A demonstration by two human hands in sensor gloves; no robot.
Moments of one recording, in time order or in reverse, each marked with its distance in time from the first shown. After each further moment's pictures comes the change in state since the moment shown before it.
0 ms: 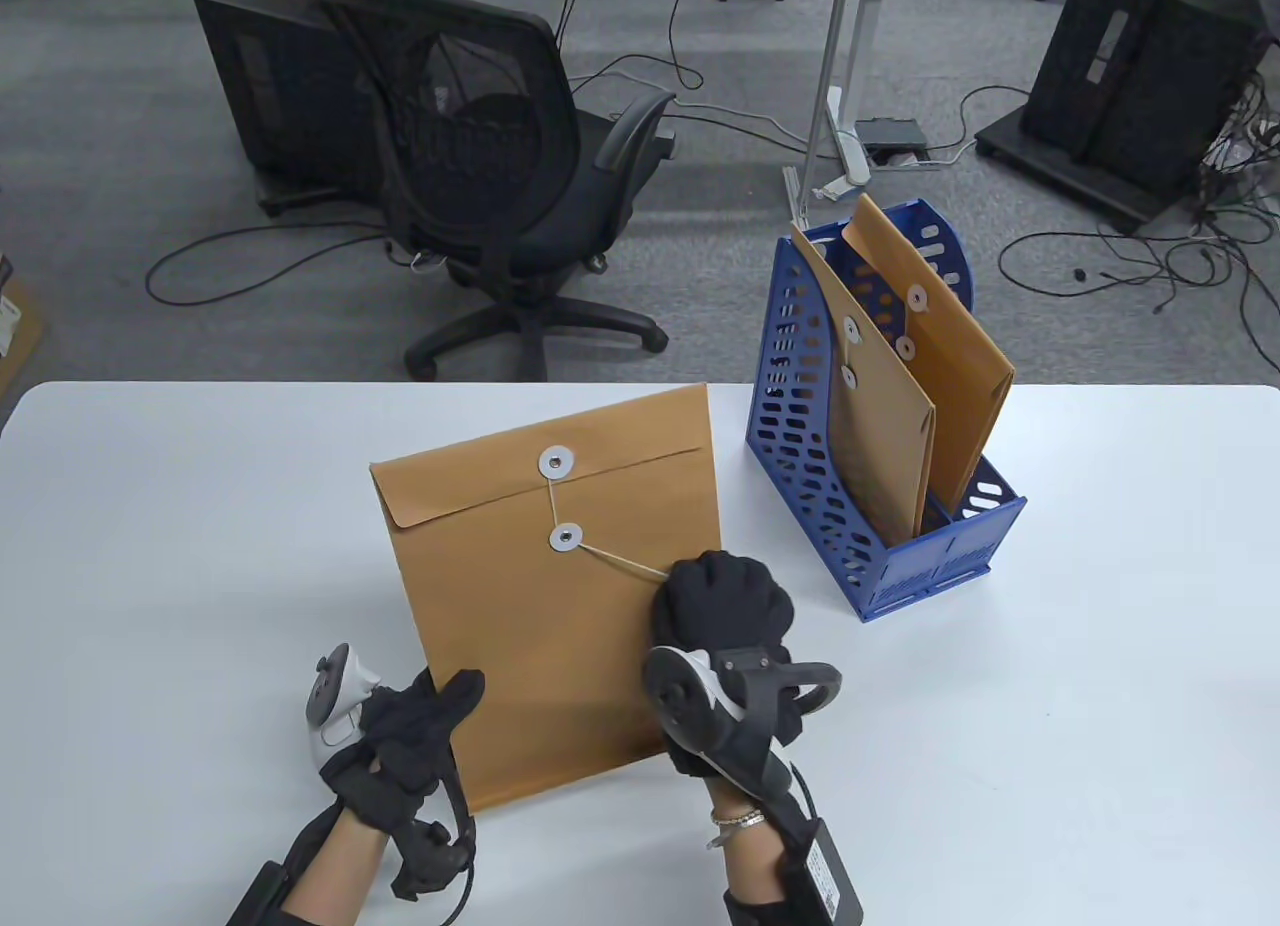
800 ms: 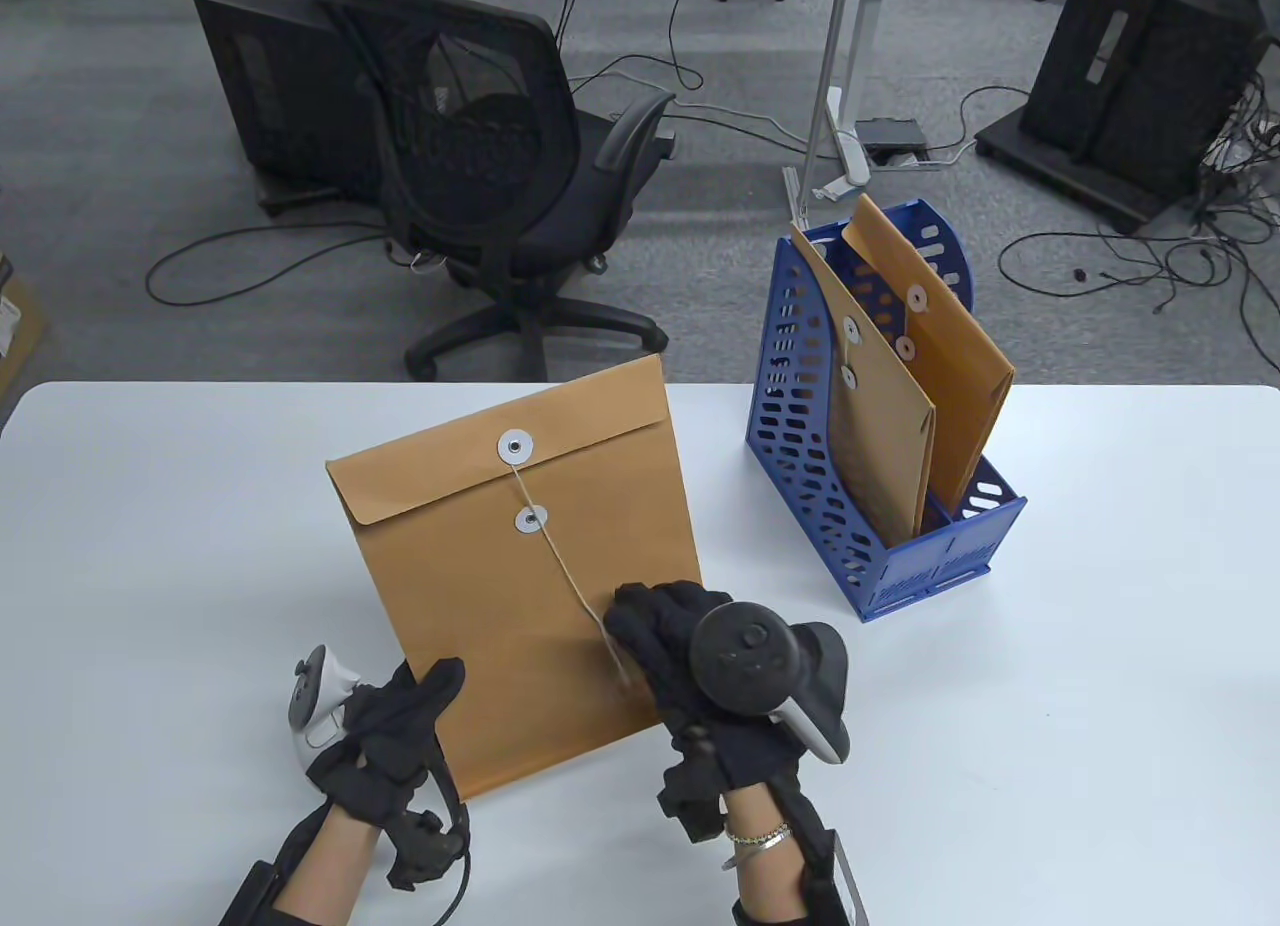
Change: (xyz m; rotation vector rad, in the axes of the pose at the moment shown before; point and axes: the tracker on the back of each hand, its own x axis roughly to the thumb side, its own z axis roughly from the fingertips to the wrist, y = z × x) left_hand 0.006 0.014 0.004 0.048 -0.025 -0.007; right_hand -0.033 -0.014 -0.003 0.261 0.084 -0.666
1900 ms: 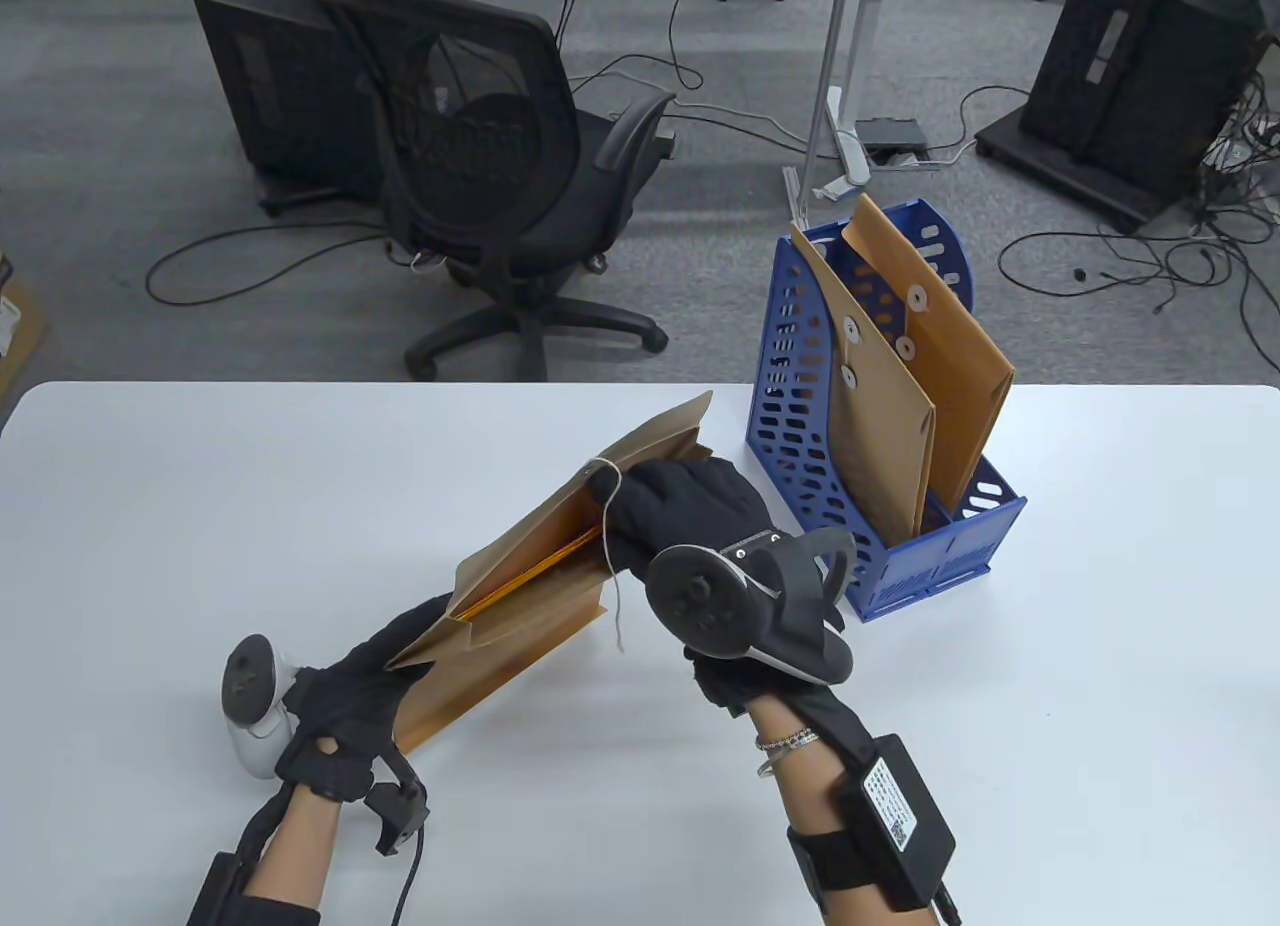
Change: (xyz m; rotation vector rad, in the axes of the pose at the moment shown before) left_hand 0.030 0.039 0.008 0.152 -0.044 -0.360; right_hand 0.080 -0.053 -0.047 -0.023 -0.323 0.563
